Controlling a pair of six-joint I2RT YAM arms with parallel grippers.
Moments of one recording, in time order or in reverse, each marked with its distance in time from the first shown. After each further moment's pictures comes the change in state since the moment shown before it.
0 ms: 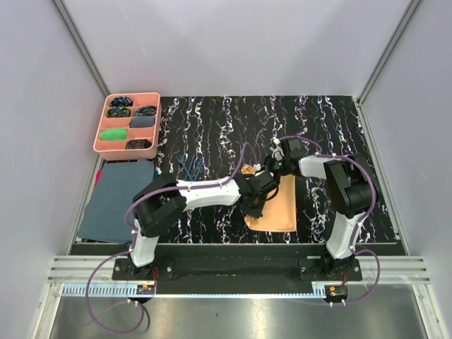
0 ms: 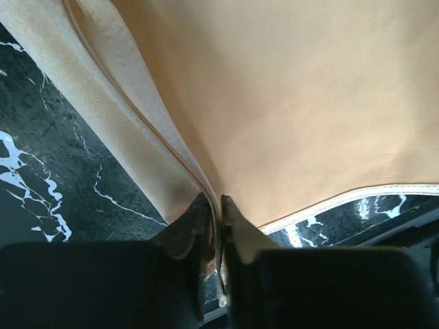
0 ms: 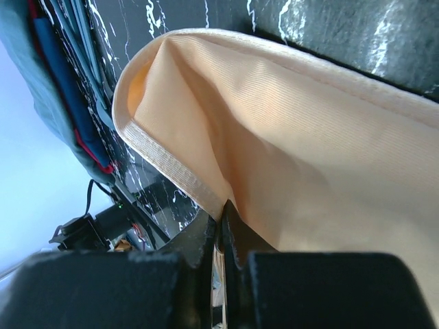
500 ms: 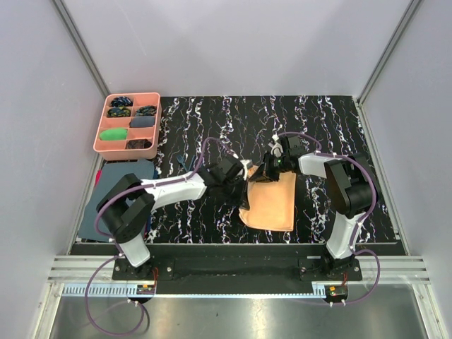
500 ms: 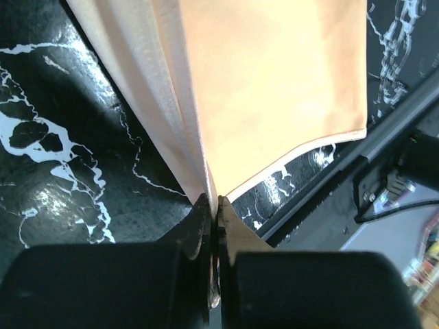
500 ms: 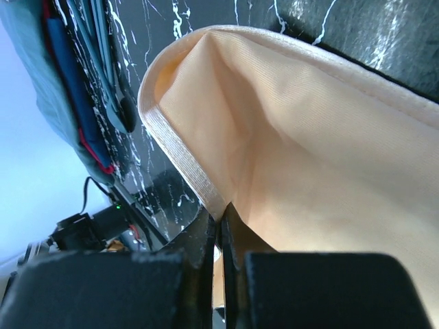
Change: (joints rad) left arm 0.236 -0.254 -0.348 0.333 0.398 0.060; right arm 0.001 0.000 0.034 -0.004 -0.002 -0.041
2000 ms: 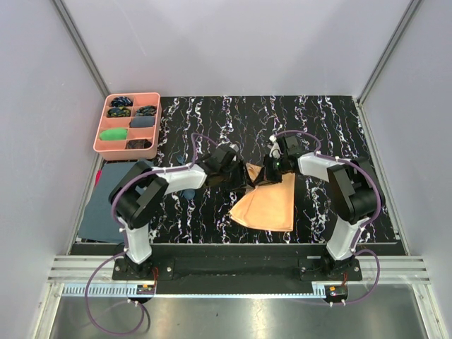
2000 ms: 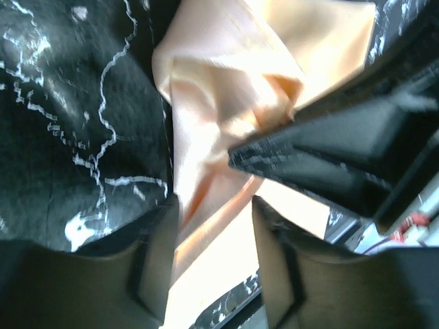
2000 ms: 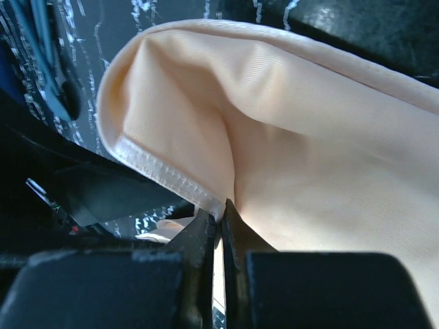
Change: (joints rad) left arm 0.118 0.163 0.074 0.187 -0.076 -0.283; right arm 0.038 -0.063 0.010 -0.156 0.154 -0.150
